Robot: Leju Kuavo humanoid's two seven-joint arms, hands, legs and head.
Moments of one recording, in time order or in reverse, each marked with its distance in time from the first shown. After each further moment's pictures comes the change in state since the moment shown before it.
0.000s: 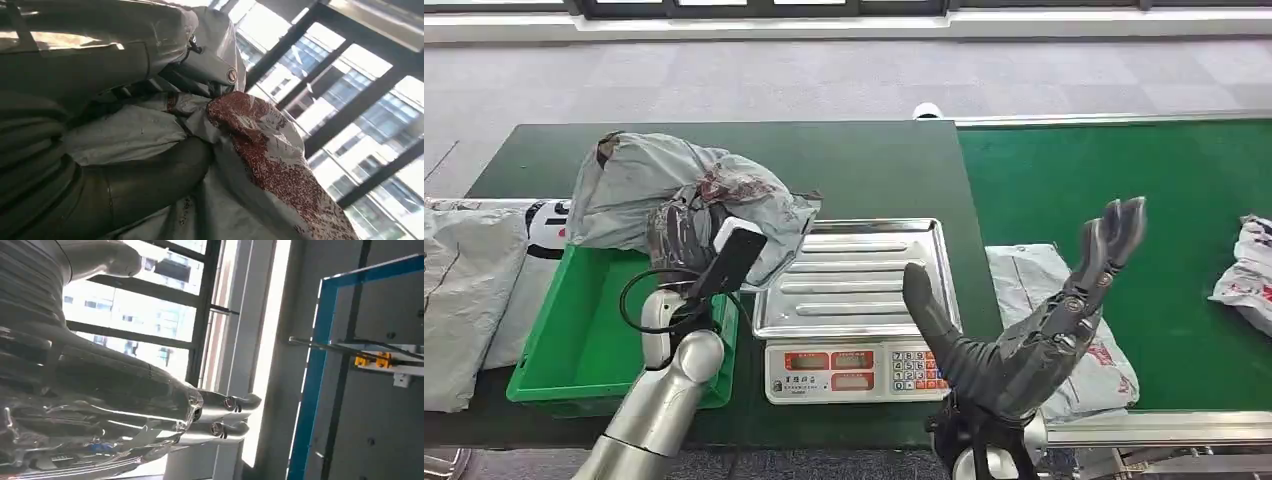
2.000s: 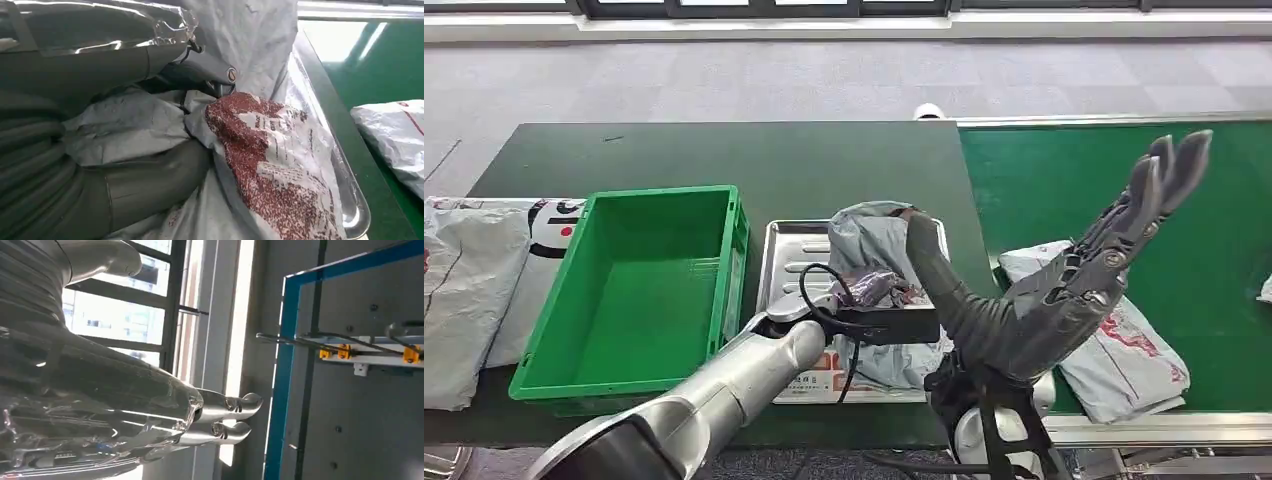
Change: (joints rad) left arm -0.372 -0.210 -0.506 0.687 0.217 -0.783 -0.108; right arm -0.184 0.006 0.010 0.015 -0.048 0.003 0.028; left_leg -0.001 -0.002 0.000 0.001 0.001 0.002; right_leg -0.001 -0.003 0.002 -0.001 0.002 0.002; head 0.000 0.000
